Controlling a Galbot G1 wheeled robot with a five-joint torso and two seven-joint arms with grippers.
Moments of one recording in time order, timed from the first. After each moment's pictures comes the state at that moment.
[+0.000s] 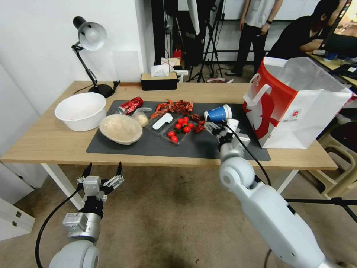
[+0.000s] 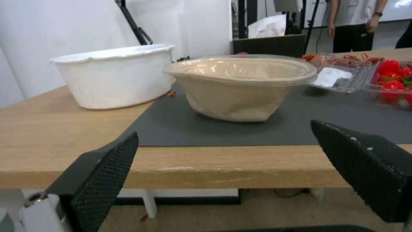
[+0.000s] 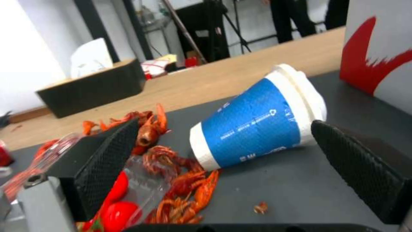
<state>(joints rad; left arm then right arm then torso) 1.67 -1.51 -0.68 -2.12 -0.13 -0.04 0.05 -0.77 1.20 -0.03 1.75 0.75 -0.15 0.72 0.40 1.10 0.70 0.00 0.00</state>
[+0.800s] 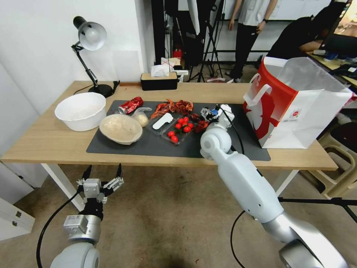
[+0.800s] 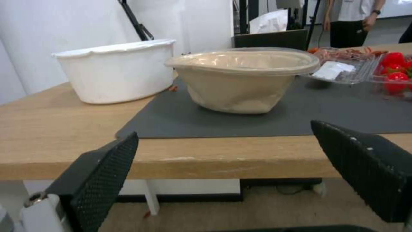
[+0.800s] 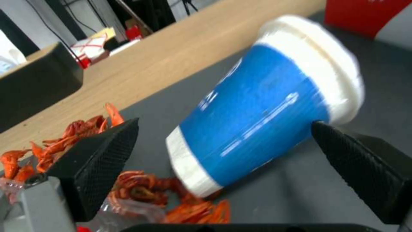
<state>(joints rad) 1.68 -1.52 -0.68 -2.10 -0.12 -0.06 0.05 -0.52 1.39 -0.04 1.47 0.94 -0.21 1.00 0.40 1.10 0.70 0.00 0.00</state>
